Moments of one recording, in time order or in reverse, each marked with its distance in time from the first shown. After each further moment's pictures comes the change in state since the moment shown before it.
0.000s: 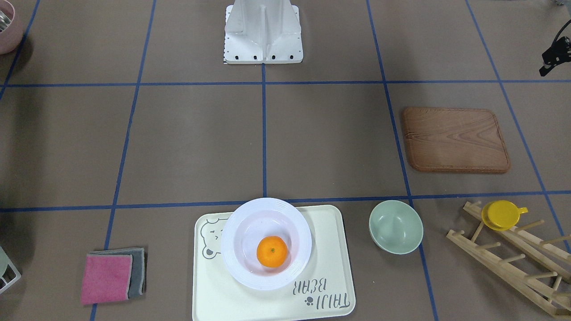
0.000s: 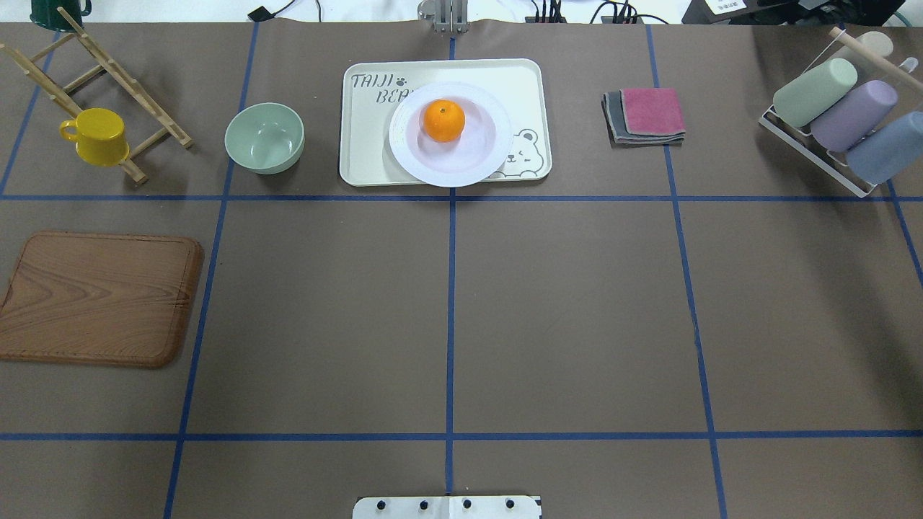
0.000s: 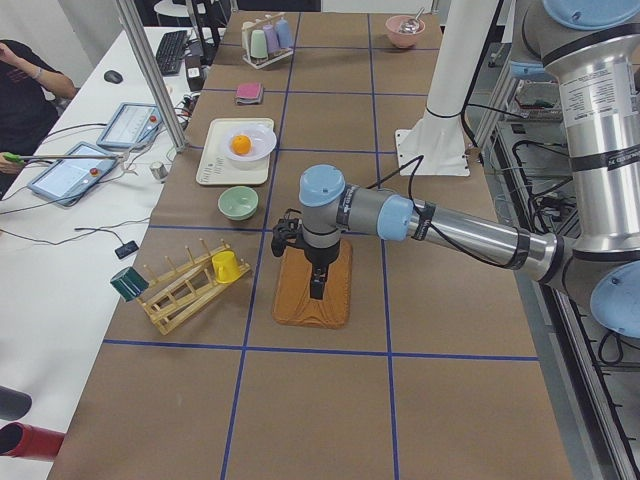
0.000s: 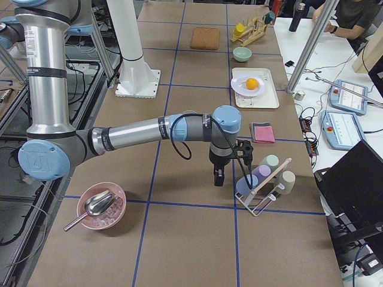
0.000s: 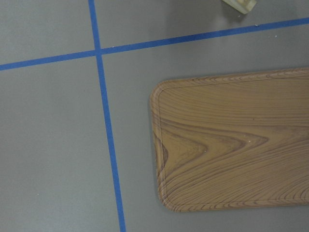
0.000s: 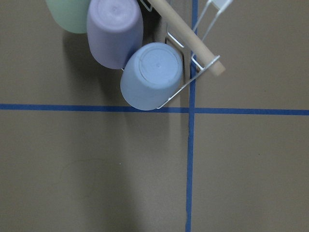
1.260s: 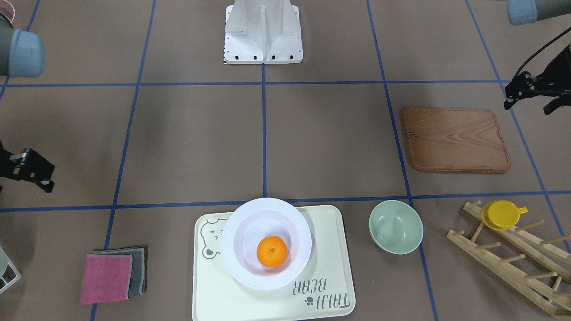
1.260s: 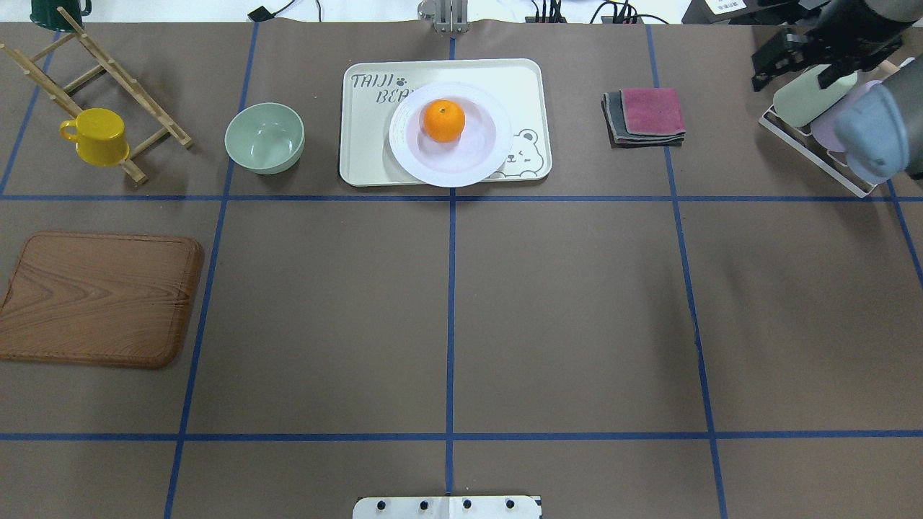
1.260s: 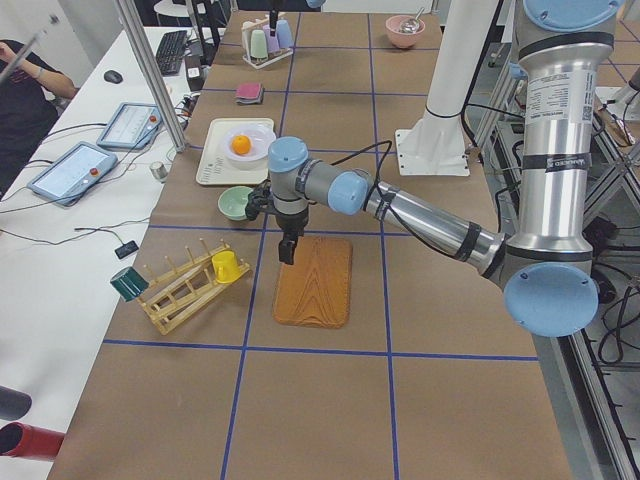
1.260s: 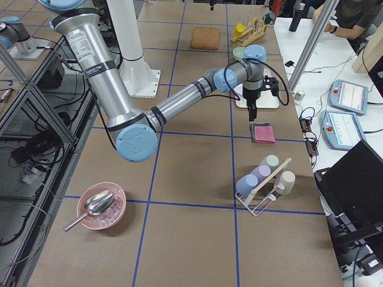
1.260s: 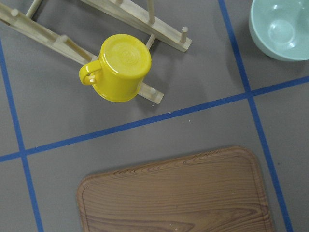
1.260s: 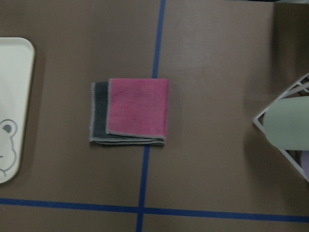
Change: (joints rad) left arm 0.139 -0.255 0.069 0.067 0.012 -0.112; right arm -0.294 0.429 -0.089 0.057 -0.107 0.450
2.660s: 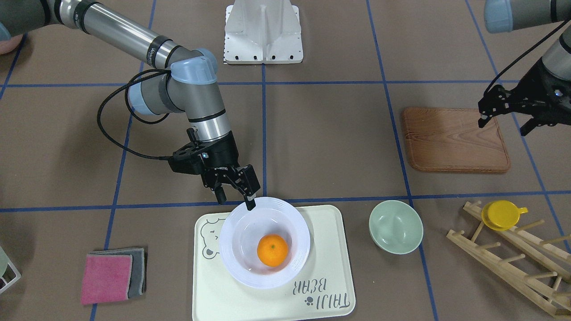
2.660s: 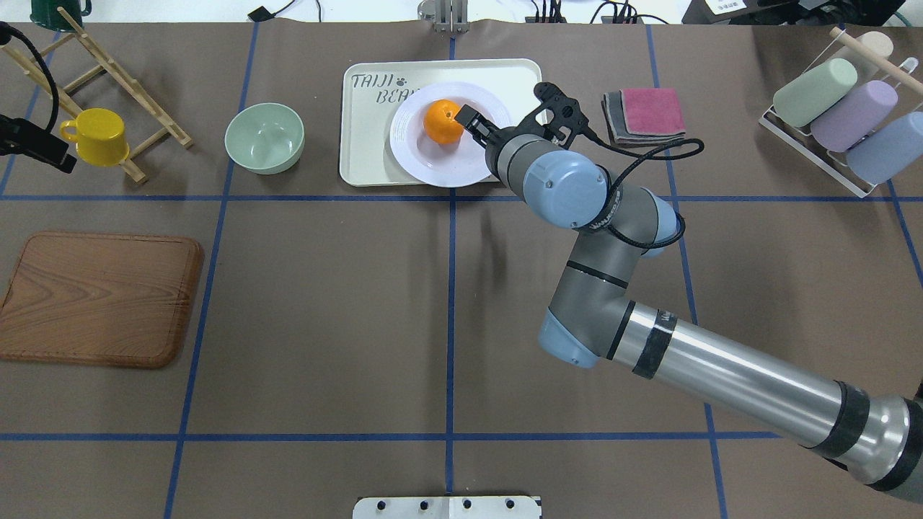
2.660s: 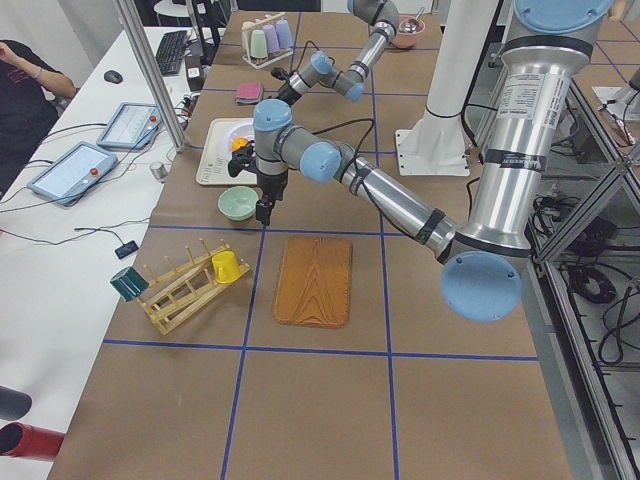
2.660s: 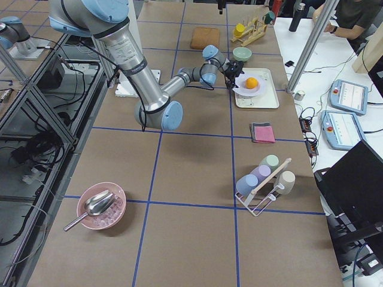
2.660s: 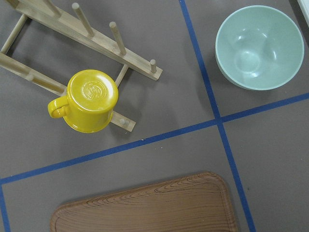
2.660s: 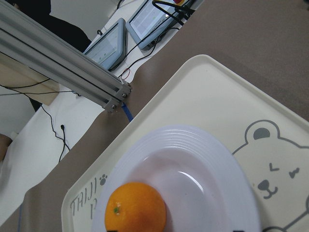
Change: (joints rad) left arm 0.076 -0.232 0.049 -0.021 0.050 -0.095; right arm -0.624 0.298 -0.311 0.685 -0.743 1.179
